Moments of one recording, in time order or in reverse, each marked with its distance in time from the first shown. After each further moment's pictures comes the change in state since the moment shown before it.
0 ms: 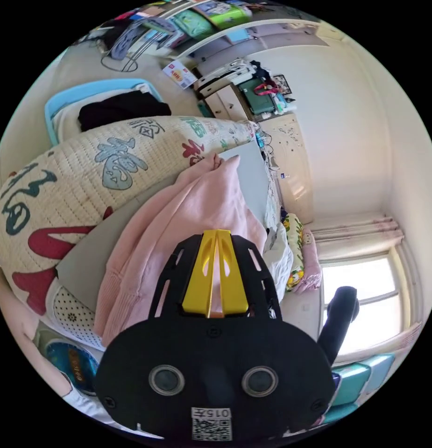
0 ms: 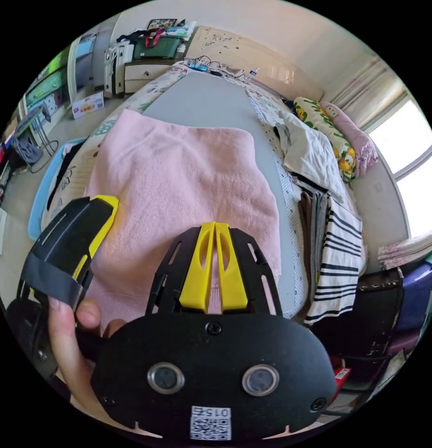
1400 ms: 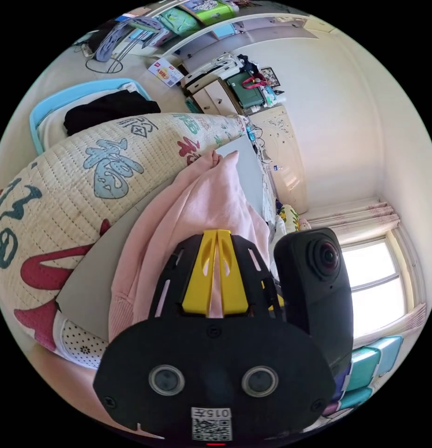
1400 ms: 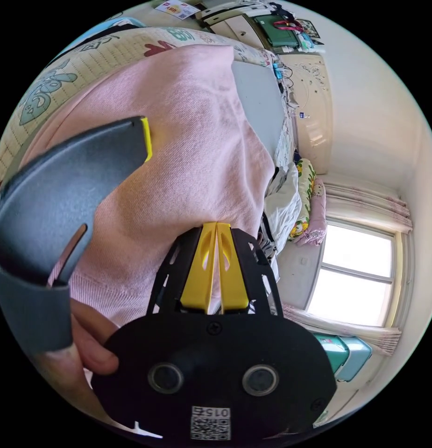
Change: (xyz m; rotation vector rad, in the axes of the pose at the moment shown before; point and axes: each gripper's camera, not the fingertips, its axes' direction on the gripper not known) left arm -0.028 0.000 0.026 -0.024 0.010 0.143; right arm 0.176 -0.196 -0.148 -0.074 0.504 -0.583
